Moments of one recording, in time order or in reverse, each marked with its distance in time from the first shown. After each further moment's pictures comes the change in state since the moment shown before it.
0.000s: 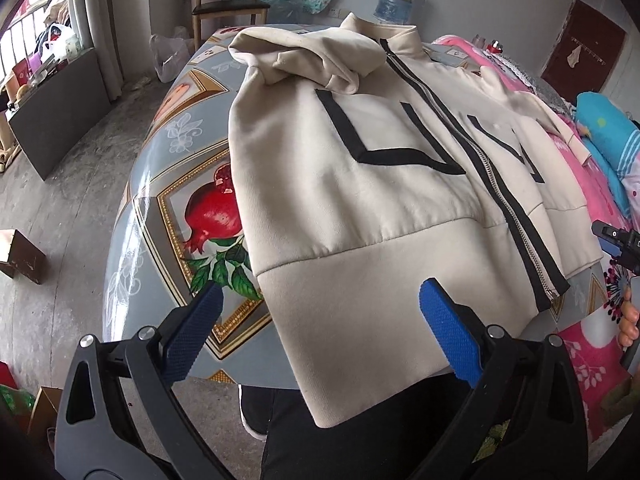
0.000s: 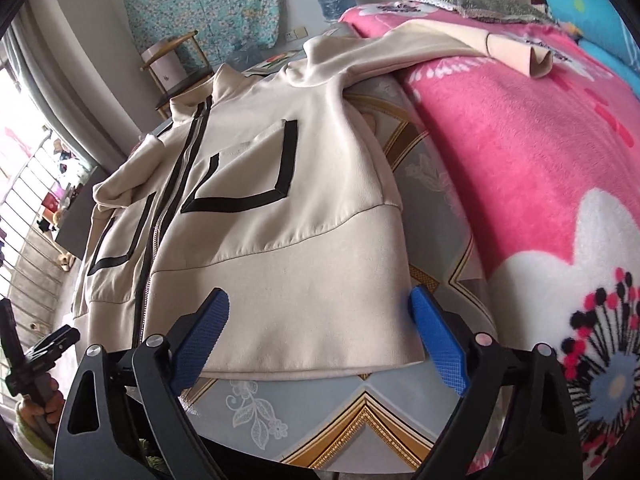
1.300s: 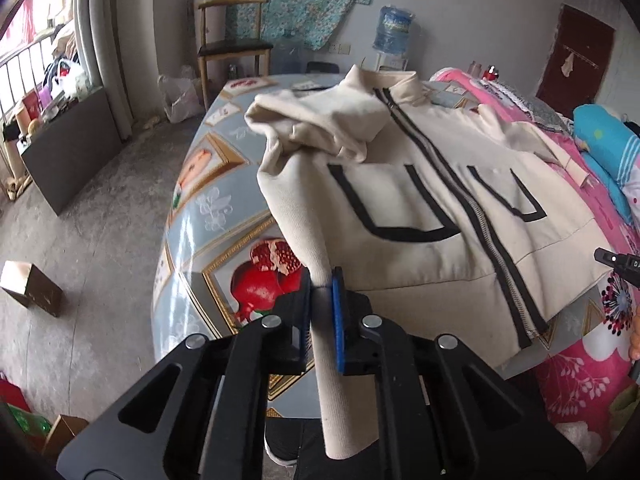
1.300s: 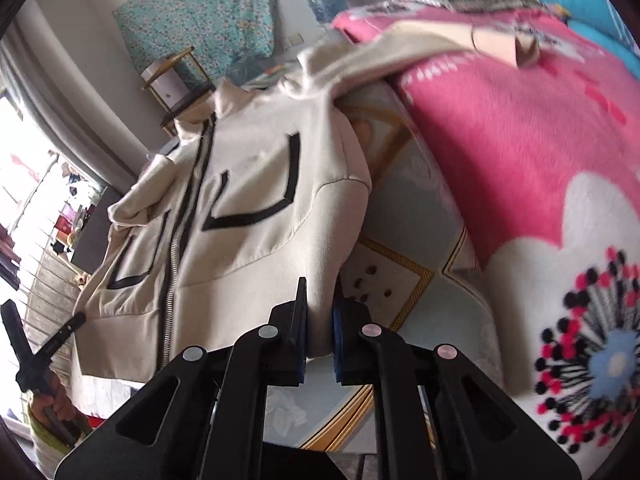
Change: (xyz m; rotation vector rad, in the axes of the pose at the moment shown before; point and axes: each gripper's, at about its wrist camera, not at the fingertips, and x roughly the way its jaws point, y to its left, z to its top) left arm -0.054 0.006 0.033 0.058 -0.147 0.033; right arm -0.042 0.009 0.003 0.036 -0.045 0.048
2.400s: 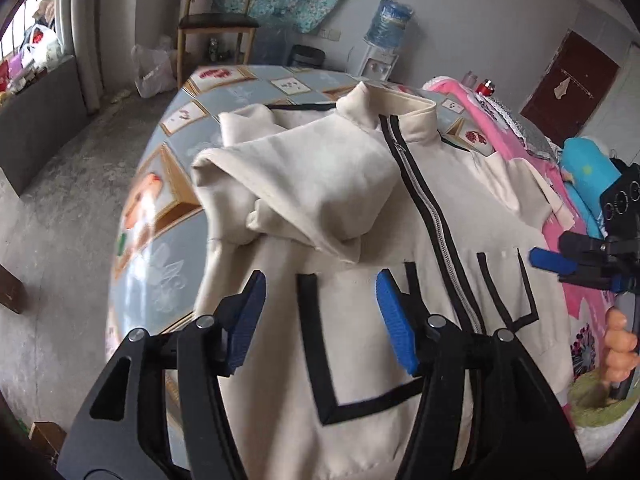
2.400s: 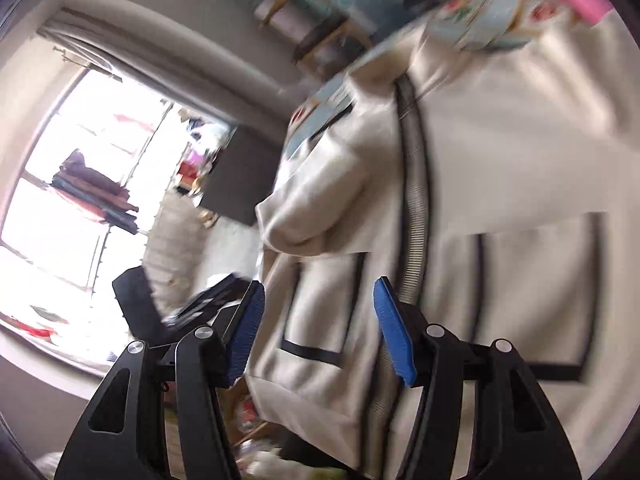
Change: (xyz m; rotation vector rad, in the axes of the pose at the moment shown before) left arm 0.088 0.012 0.090 -0.117 0.121 -0.154; right arm 0.148 0.196 0.093 -0.031 0.400 0.557
